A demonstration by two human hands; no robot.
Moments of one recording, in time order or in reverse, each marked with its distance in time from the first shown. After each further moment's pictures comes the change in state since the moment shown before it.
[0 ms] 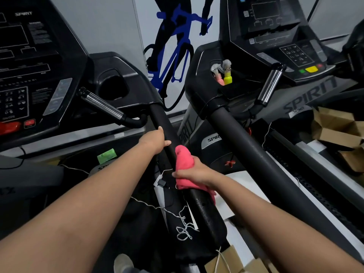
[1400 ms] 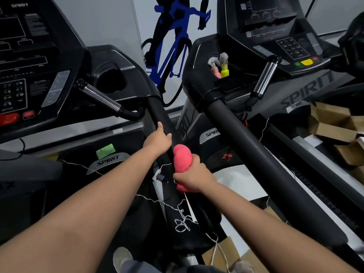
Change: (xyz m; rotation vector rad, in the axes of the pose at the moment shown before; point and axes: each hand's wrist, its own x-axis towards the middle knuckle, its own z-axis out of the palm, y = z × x) left_hand -0.031 0.021 0.023 -0.501 0.110 -0.111; right_hand -0.033 0.012 0.021 -0.317 0.232 0.030
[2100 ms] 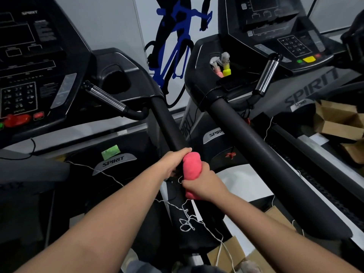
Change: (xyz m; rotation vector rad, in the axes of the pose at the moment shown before) left_hand -0.037 -0.006 0.050 -0.802 -0.358 -0.341; right_hand -0.026 0.020 0.002 0.012 -0.003 0.002
